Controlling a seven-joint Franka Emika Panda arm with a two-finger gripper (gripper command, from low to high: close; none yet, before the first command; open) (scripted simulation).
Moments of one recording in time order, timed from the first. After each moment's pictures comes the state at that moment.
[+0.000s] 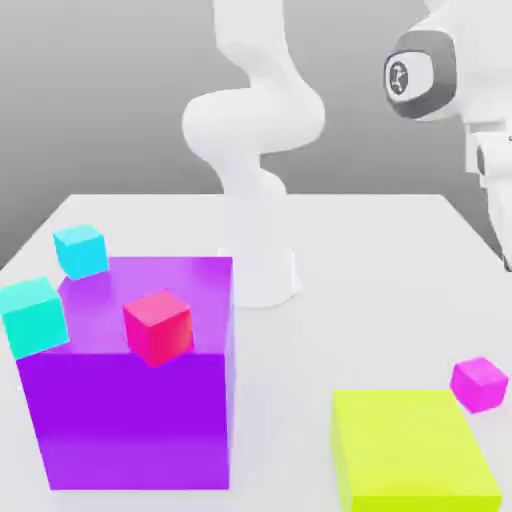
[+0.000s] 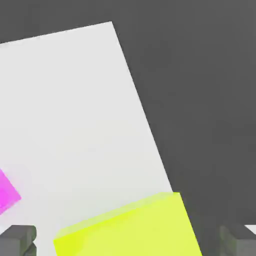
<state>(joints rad) 0.55 -0.05 0.10 -2.51 0.06 2.65 -0.10</state>
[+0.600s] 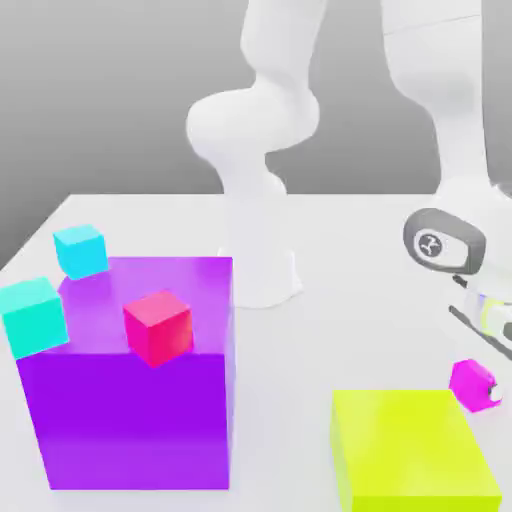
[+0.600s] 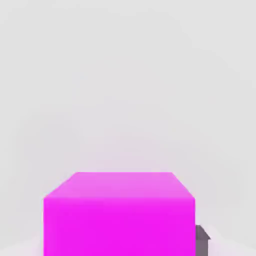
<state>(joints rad) 0.70 0.38 0.08 -2.54 -0.14 2.92 -0.22</state>
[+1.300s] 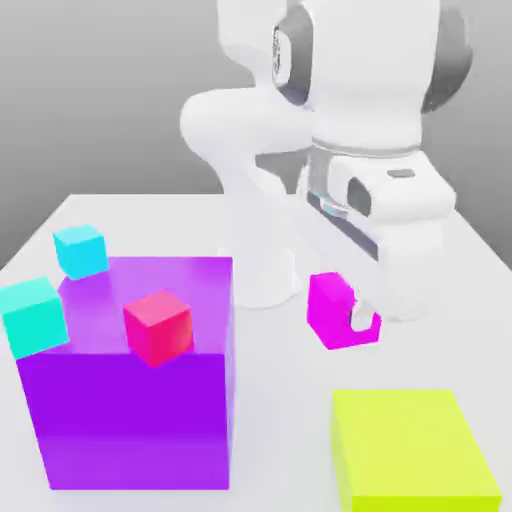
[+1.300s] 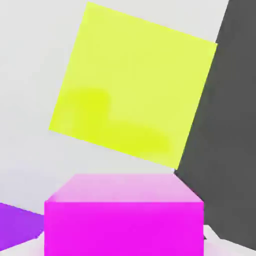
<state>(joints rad) 0.22 -0.20 -0.18 -2.35 -0.07 2.17 -1.00</state>
